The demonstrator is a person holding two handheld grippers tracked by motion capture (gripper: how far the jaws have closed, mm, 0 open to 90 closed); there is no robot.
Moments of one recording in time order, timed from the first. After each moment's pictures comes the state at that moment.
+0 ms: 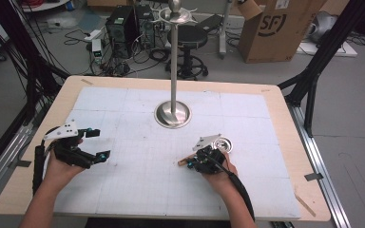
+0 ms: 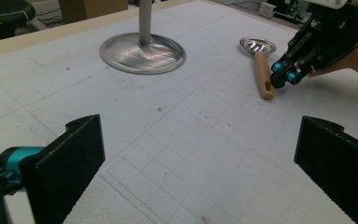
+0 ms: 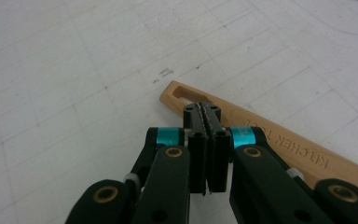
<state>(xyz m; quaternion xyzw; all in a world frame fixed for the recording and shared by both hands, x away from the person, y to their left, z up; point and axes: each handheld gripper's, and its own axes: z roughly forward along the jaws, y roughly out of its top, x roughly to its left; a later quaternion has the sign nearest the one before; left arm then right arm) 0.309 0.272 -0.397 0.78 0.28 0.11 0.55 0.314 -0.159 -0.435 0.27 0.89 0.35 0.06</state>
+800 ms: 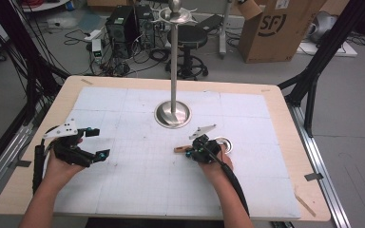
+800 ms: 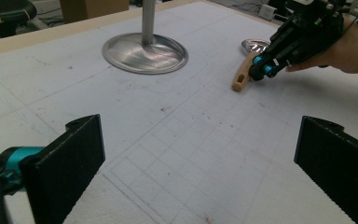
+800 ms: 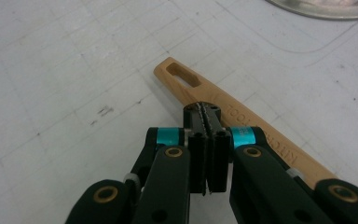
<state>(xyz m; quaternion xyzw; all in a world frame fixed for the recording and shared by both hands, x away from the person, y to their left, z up) 0.312 0.274 -0.399 0.78 0.28 0.11 0.55 0.344 -0.147 -0.434 0.32 0.88 0.33 0.10</state>
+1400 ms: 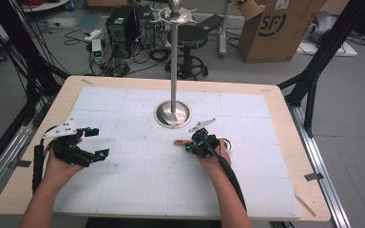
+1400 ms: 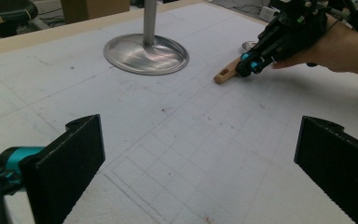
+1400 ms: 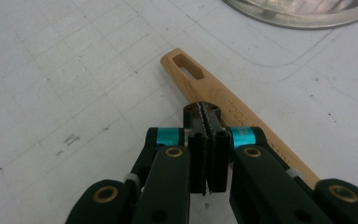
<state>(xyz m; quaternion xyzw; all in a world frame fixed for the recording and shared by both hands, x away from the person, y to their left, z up) 0.312 0.275 -0.398 0.77 0.29 0.11 0.55 0.363 -0.146 -0.434 0.34 0.87 0.33 0.10</state>
